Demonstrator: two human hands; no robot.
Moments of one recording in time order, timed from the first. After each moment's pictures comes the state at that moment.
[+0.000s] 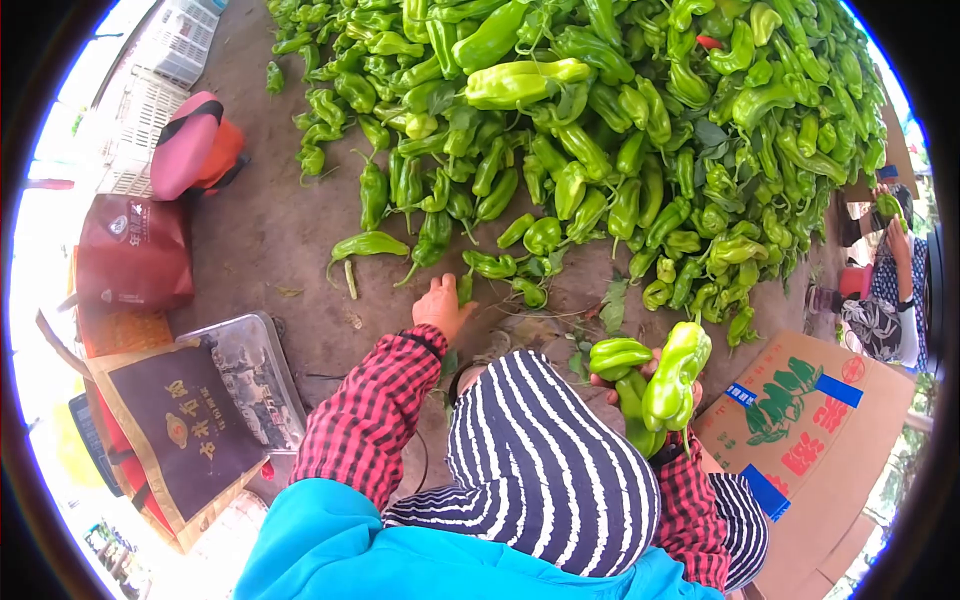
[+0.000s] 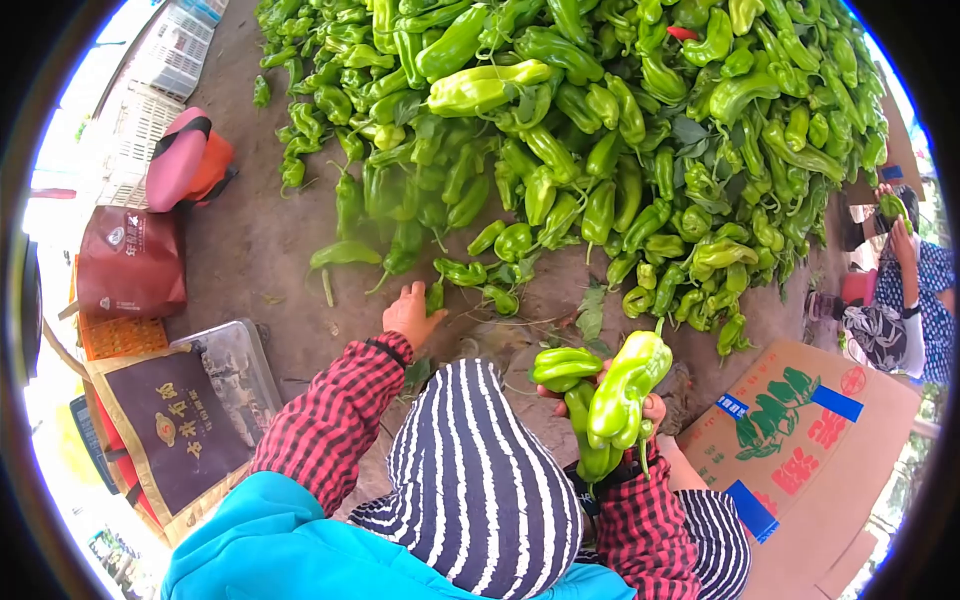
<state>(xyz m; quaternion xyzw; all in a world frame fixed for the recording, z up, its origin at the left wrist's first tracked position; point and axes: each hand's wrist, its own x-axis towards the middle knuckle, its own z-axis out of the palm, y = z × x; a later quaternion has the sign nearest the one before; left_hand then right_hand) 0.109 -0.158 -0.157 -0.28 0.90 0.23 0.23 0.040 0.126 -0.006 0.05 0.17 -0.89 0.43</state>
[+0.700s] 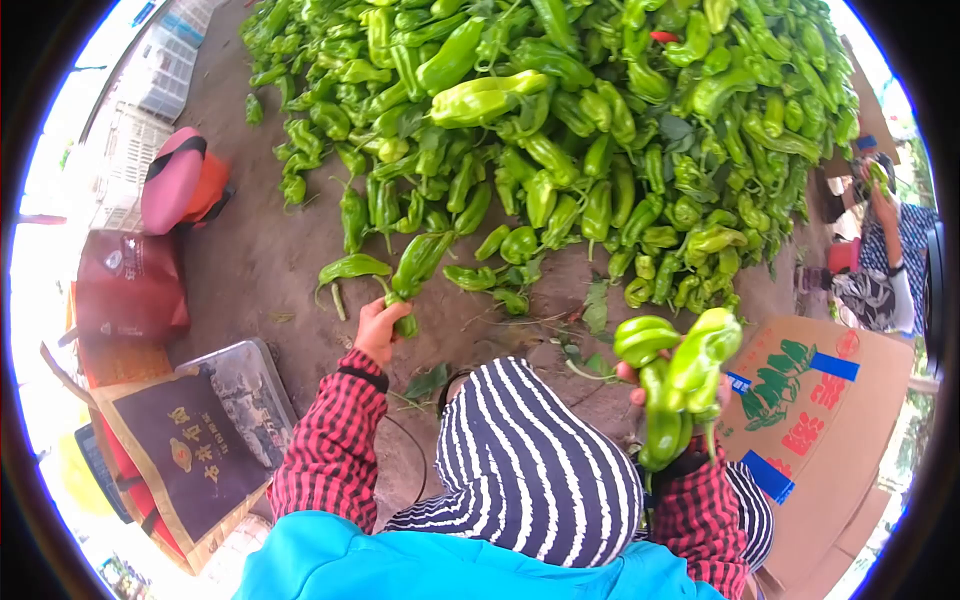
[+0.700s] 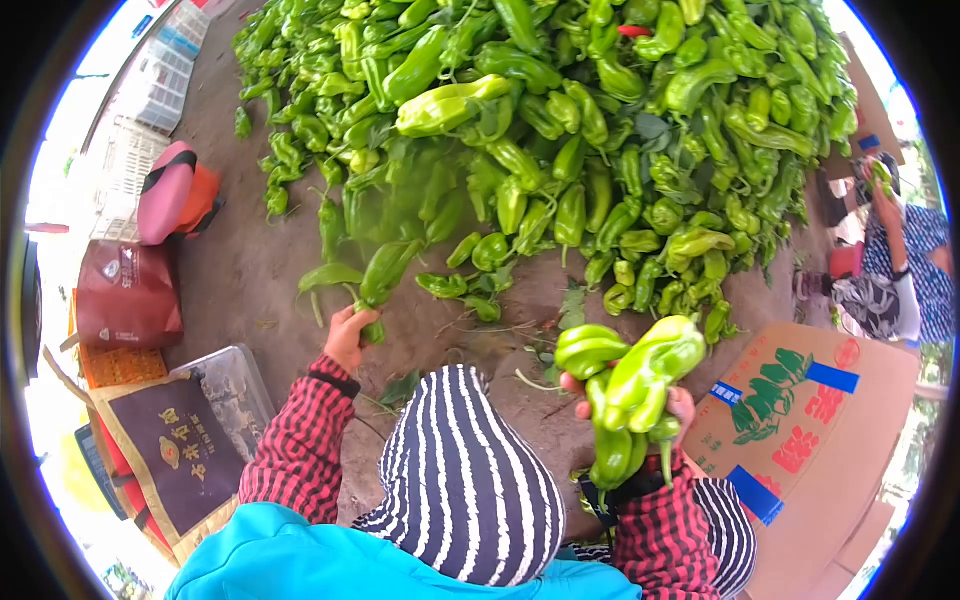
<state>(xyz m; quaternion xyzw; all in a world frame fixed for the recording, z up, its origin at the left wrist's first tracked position) 0.139 -0.218 -0.140 -0.43 0.60 0.67 0.07 0.027 0.142 0.047 0.10 0.20 -0.90 0.38</state>
